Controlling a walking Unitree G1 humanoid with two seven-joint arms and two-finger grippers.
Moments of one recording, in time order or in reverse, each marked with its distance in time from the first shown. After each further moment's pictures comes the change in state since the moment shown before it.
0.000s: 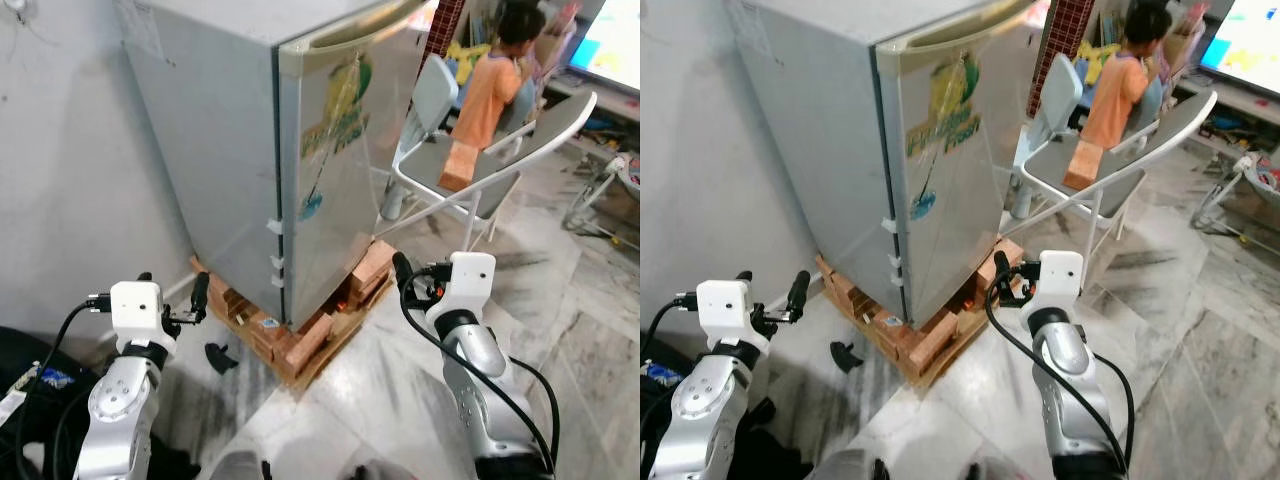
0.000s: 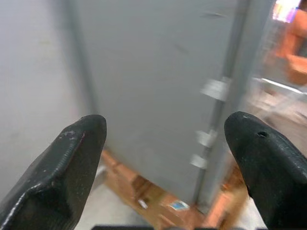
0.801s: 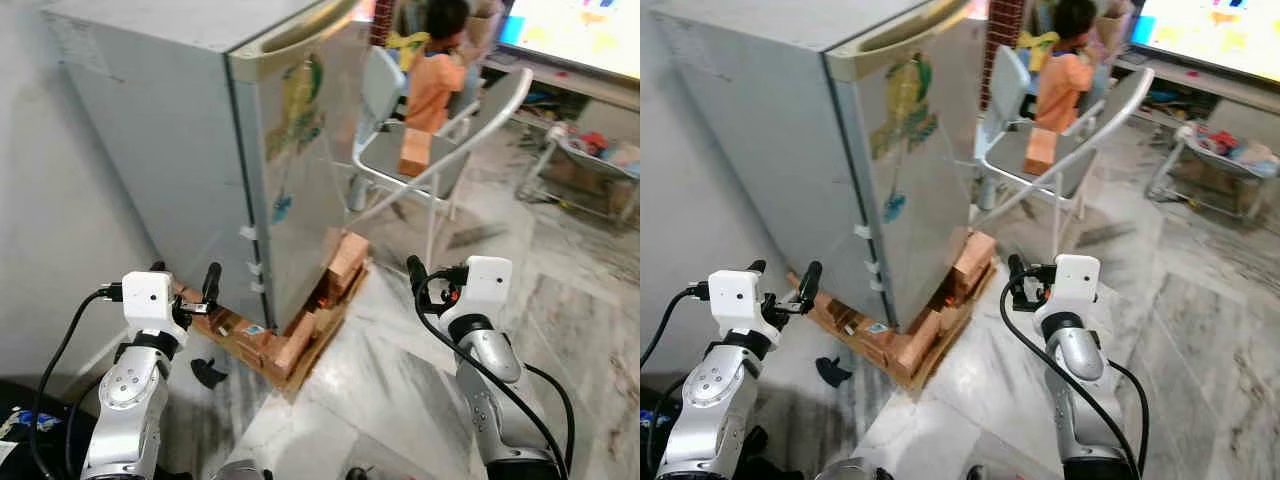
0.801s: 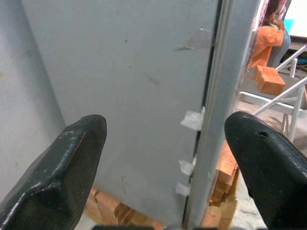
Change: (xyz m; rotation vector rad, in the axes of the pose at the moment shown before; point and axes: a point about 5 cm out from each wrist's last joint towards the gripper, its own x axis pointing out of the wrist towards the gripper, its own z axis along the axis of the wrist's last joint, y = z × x) left arm 0.009 0.009 0.012 0.013 -0.041 -0.010; right arm -0.001 0.002 -0.001 0.041 0.004 0.005
